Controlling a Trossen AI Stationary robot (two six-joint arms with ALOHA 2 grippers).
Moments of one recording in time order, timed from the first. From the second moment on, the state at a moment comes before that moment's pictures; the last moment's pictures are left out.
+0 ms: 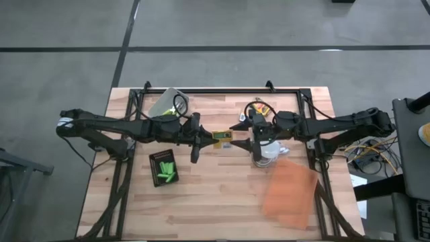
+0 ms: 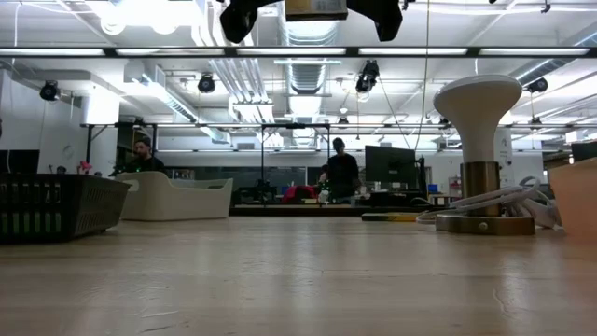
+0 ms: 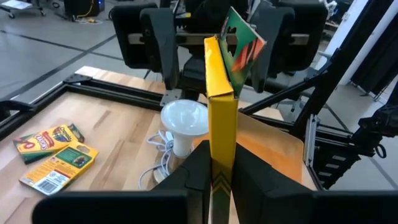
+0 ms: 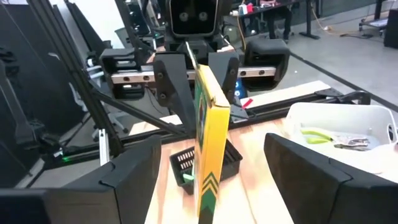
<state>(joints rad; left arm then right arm) -0.06 1.26 0.99 0.12 -0.06 -0.25 0.03 1.21 0.87 0.24 0.00 0.29</state>
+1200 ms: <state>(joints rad) -0.06 1.28 0.99 0.12 -0.04 -0.26 0.04 1.21 0.87 0.24 -0.06 0.22</state>
